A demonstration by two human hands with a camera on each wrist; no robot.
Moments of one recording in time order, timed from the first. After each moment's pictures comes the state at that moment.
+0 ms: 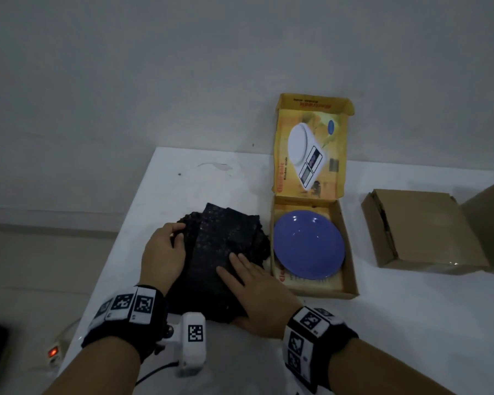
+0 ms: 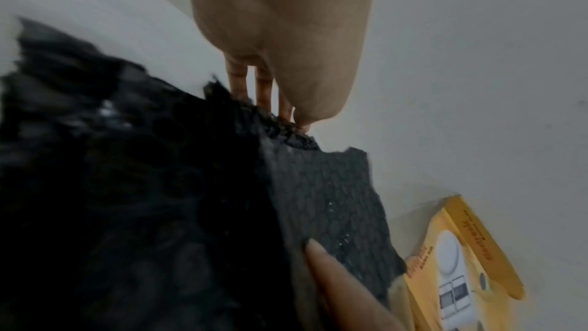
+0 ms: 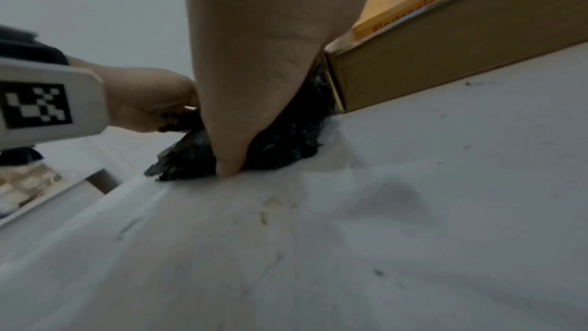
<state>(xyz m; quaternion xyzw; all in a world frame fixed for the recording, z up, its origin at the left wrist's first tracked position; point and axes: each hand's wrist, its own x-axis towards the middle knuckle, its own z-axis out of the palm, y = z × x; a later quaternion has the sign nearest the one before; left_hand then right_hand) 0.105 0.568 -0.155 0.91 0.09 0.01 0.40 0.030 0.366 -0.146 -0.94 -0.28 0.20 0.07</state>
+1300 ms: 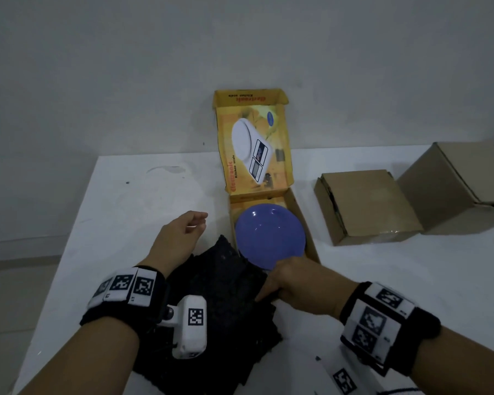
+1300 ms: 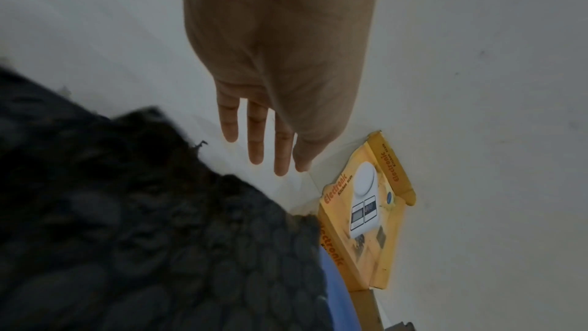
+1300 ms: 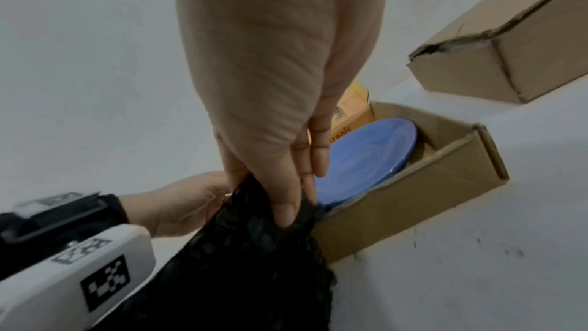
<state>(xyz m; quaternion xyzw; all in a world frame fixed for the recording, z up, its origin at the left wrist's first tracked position) 0.129 0.480 -0.134 0.87 -0.07 -0.15 0.46 0.004 0.257 -0.083 -0.92 -0.22 0.24 0.22</state>
